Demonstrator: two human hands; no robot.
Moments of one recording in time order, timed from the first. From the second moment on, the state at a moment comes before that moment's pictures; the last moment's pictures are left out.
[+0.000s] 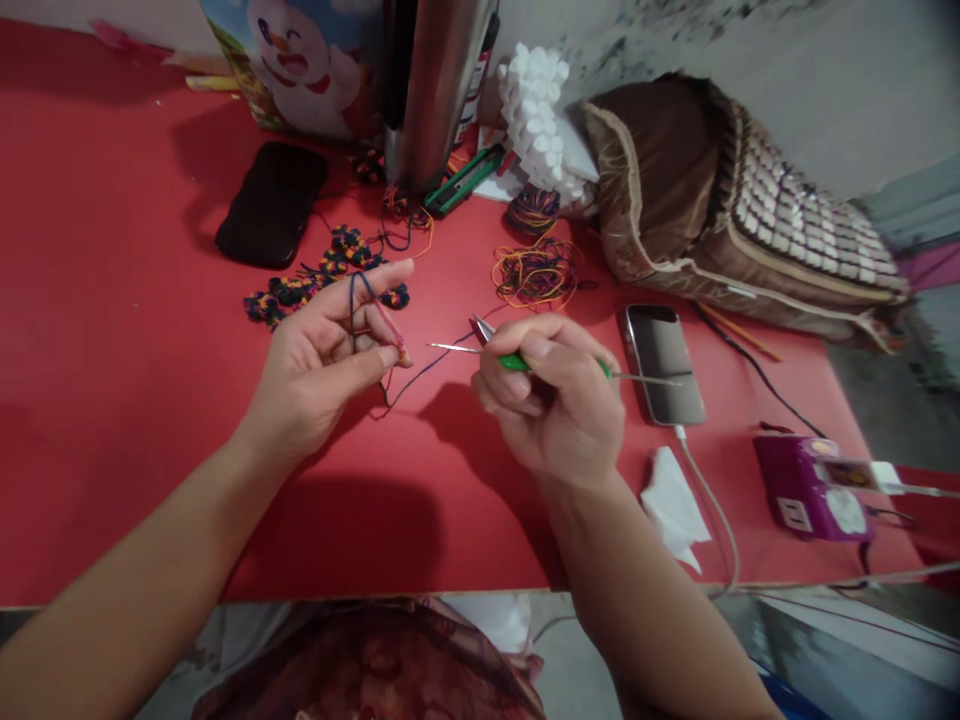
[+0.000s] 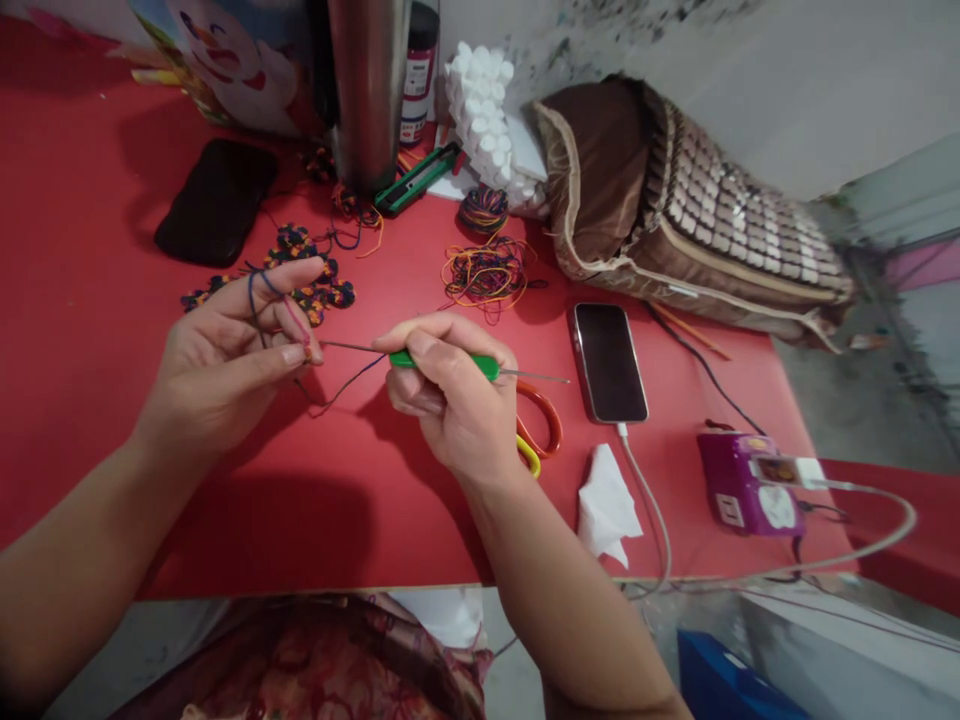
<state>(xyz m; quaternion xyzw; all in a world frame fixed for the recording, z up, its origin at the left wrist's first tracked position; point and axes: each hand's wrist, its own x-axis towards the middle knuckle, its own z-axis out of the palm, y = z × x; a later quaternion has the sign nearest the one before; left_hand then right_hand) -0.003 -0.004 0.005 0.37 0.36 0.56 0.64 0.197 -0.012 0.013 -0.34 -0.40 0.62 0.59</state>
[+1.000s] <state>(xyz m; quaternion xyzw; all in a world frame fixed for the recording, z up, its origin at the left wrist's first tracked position) -0.001 0.004 0.003 0.21 0.32 0.52 0.76 0.190 -0.018 -0.002 -0.41 -0.45 0.56 0.57</state>
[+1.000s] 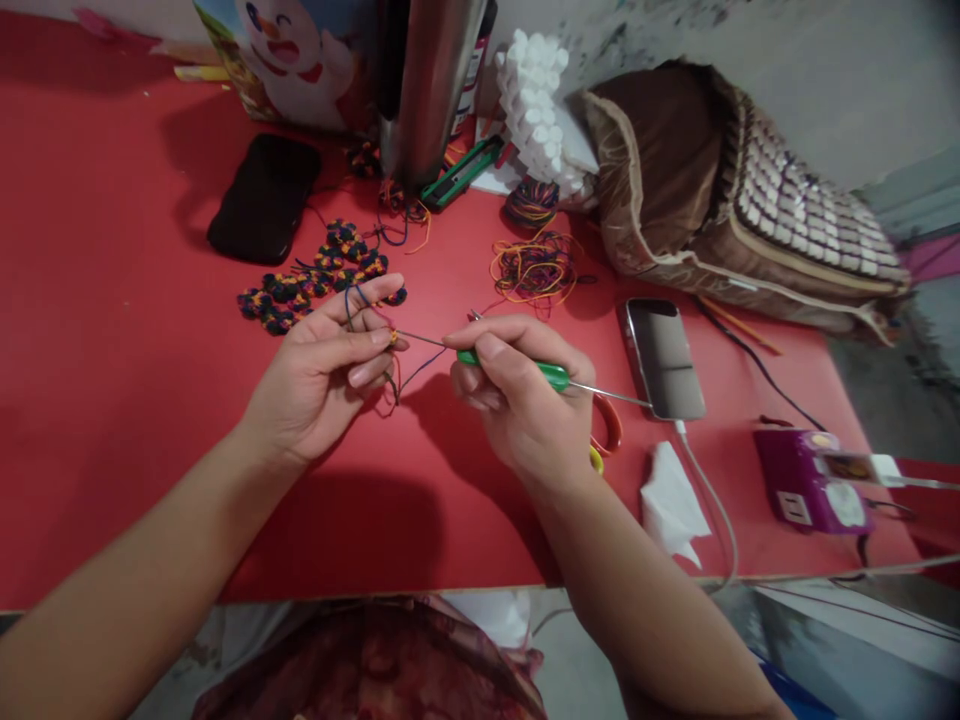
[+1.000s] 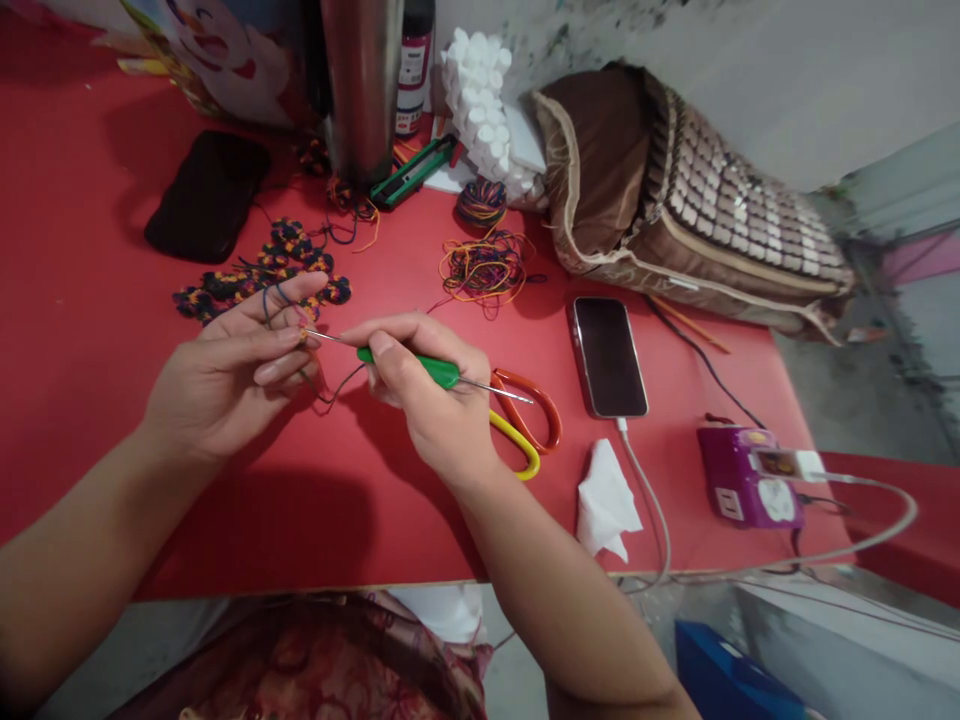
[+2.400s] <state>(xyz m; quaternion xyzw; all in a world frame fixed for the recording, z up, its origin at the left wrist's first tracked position) 0.005 -0.006 -0.007 0.41 0.42 0.59 0.55 0.191 -0.018 -0.007 -0.37 -0.47 0.54 0.59</state>
